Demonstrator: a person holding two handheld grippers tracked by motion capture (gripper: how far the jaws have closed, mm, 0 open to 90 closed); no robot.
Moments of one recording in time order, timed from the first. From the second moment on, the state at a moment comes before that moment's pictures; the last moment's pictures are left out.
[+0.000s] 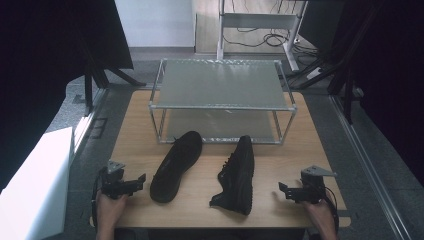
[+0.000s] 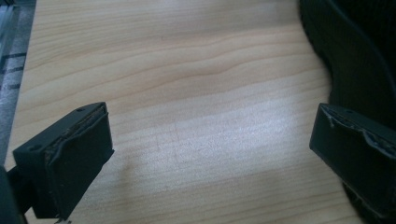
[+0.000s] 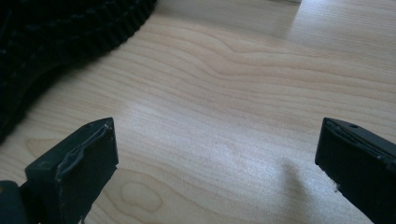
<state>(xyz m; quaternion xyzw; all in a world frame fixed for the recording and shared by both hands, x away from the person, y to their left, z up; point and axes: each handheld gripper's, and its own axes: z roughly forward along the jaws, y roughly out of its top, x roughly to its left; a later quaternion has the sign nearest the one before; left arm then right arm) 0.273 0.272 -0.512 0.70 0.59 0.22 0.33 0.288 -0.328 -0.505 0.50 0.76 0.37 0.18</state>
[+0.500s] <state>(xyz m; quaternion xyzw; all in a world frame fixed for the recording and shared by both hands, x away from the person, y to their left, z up) 0.272 0.273 -0.505 0.69 0.60 0.22 0.33 0.289 -0.326 -0.506 0.50 0.77 0.36 0.18</state>
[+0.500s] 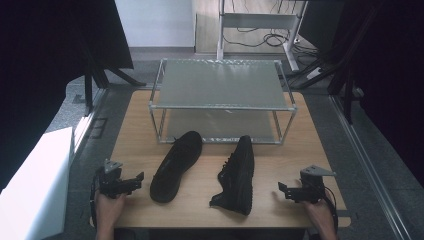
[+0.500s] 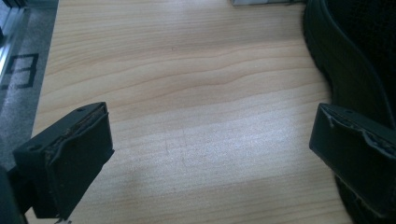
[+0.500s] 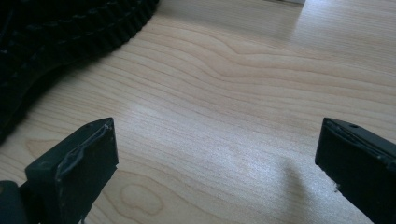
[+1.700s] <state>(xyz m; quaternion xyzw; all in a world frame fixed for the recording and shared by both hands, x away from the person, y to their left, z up) 0.272 0.243 -0.505 0.76 0.55 0.20 0.30 0.291 -0.321 -0.508 0.49 0.78 0.36 0.18</state>
